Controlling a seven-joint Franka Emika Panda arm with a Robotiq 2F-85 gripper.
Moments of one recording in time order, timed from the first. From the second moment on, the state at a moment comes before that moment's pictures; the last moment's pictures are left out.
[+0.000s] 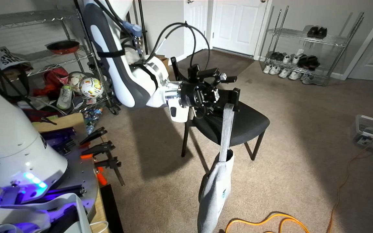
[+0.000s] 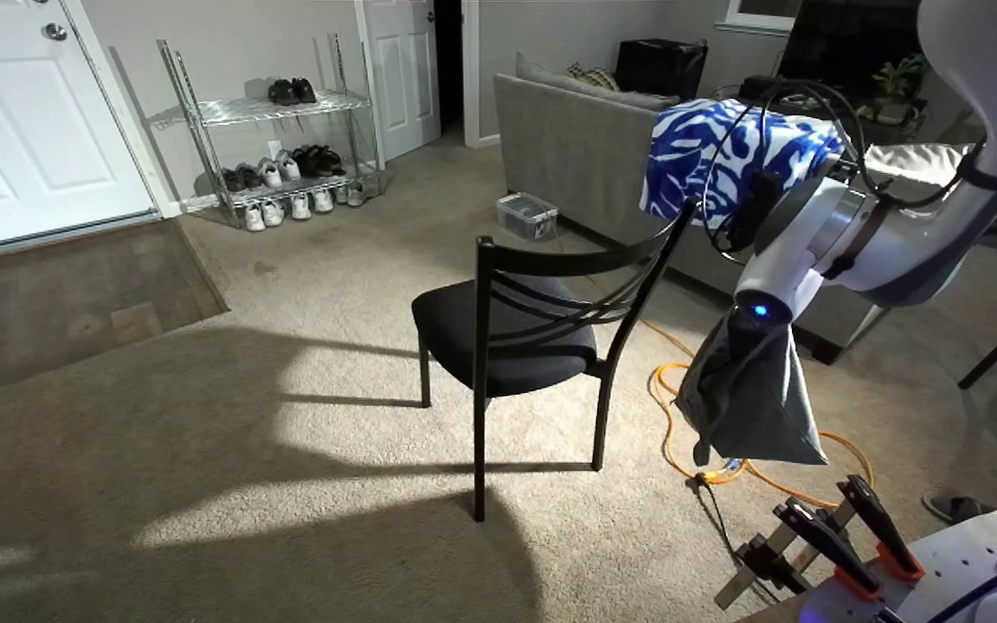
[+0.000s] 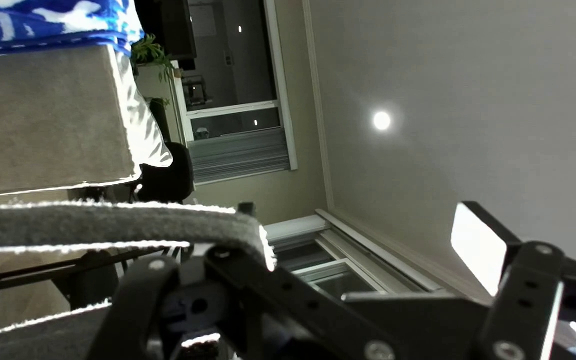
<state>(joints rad) 0.06 0.42 -0.06 -2.45 -2.17 1.45 -1.67</state>
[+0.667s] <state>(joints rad) 0.05 0.43 -0.06 -2.43 -2.17 1.47 -1.68</state>
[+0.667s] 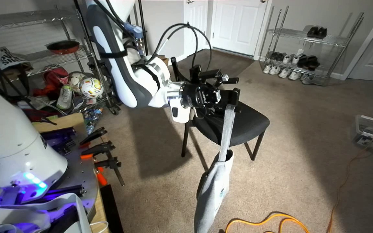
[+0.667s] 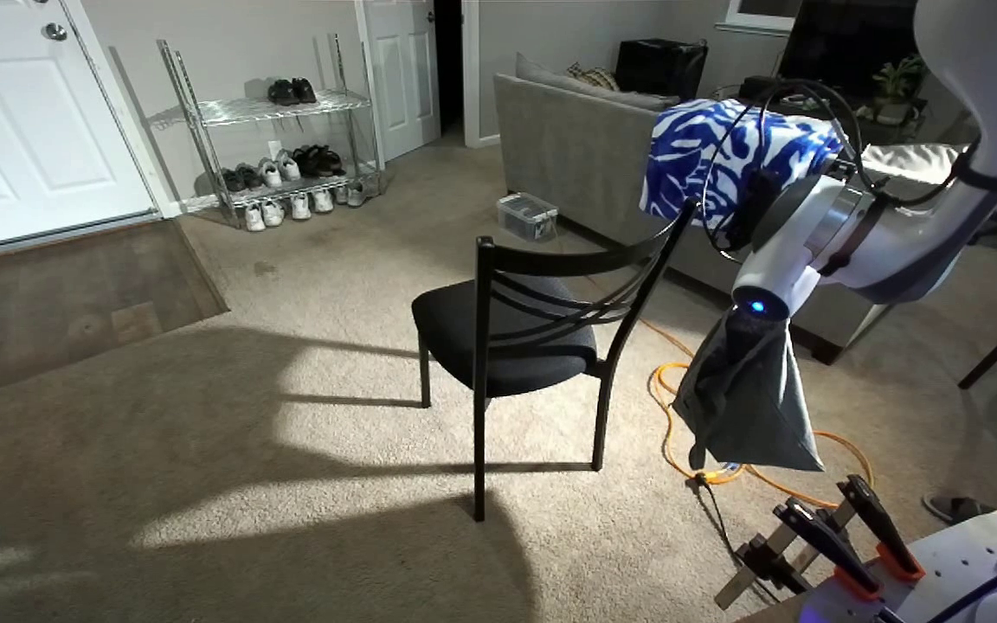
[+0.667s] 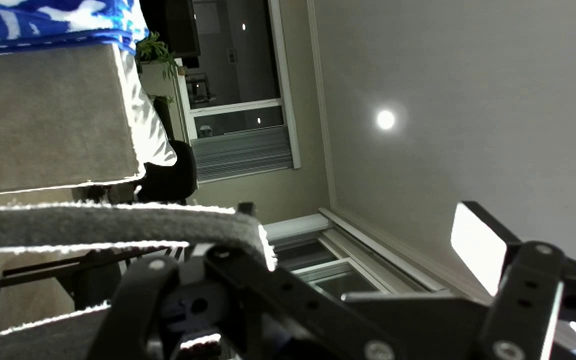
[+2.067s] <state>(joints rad) 0.00 0.54 -0.08 -2.11 -2.20 1.69 -1.73</state>
